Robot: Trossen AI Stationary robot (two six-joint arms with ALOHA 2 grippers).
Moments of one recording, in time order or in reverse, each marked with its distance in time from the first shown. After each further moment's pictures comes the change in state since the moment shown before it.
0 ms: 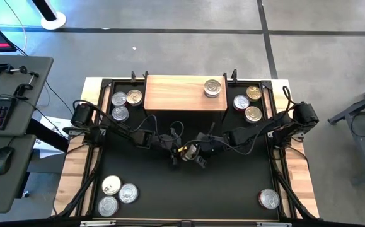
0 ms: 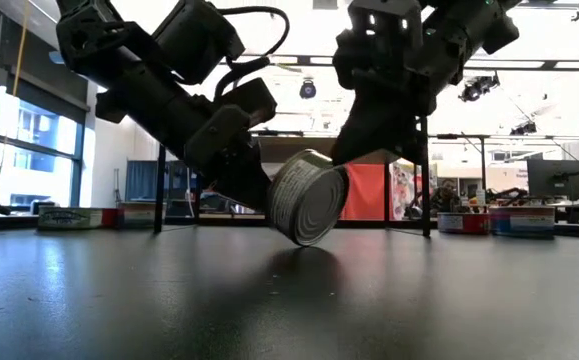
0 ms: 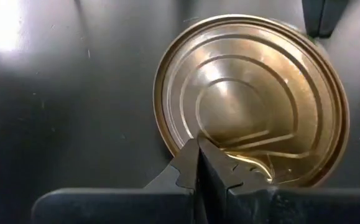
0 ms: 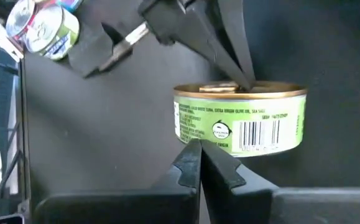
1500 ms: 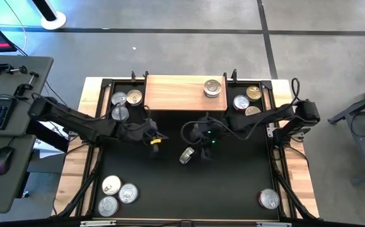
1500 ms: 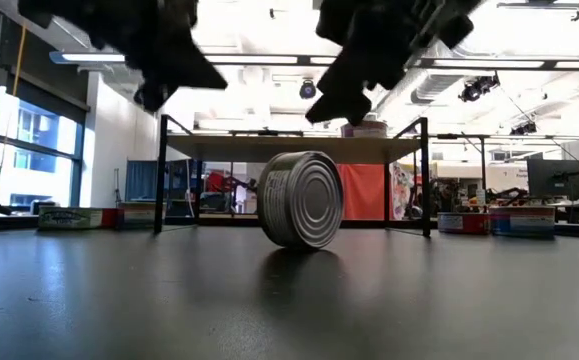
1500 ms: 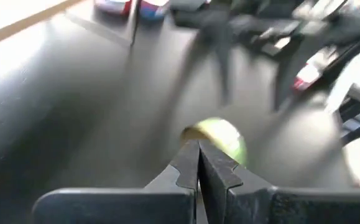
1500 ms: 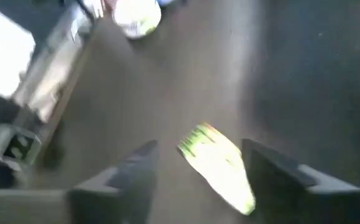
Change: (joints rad) left arm -0.061 -0.646 -0.118 -0.328 -0.140 -0.330; right arm -0.150 -0.032 0.126 -0.111 -0.337 -0.659
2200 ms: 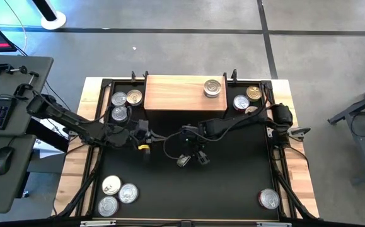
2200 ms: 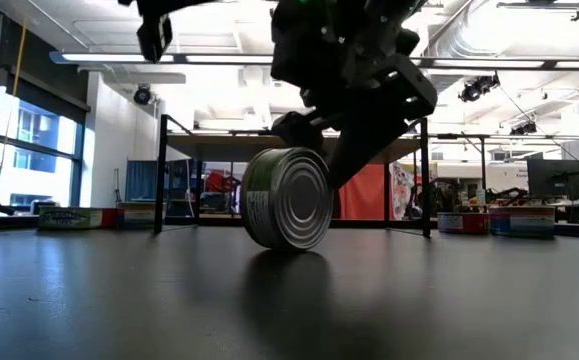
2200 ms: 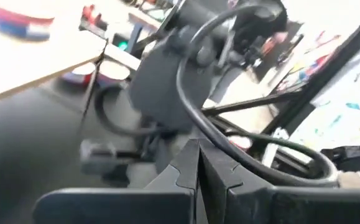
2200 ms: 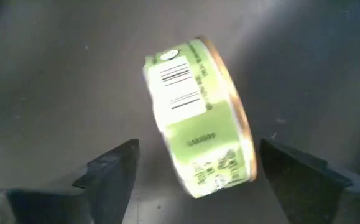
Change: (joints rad) left arm -0.133 -0.074 -0.001 0.235 -0.160 0.006; right arm 0.017 0.323 0.306 -0.344 0.002 -0.515
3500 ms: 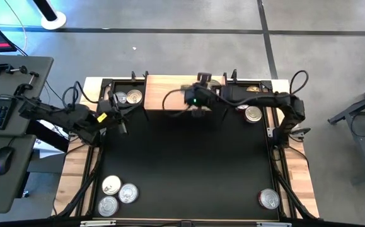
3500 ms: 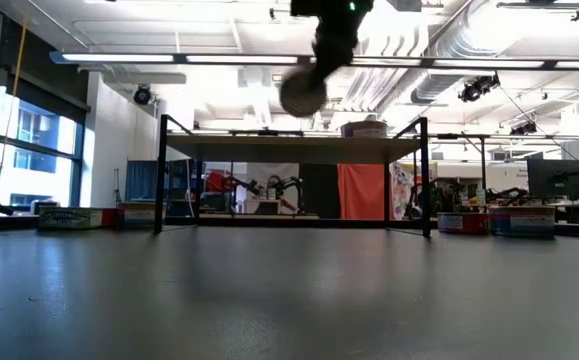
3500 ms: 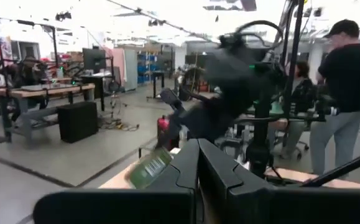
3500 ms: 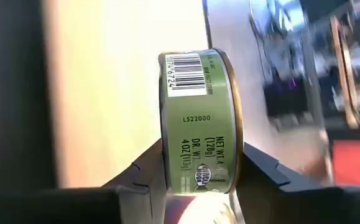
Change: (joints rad) left arm 0.059 -0.452 0.006 -0.123 -0.247 0.615; right arm -0.198 -0.169 0.349 -0.326 0.945 0.046
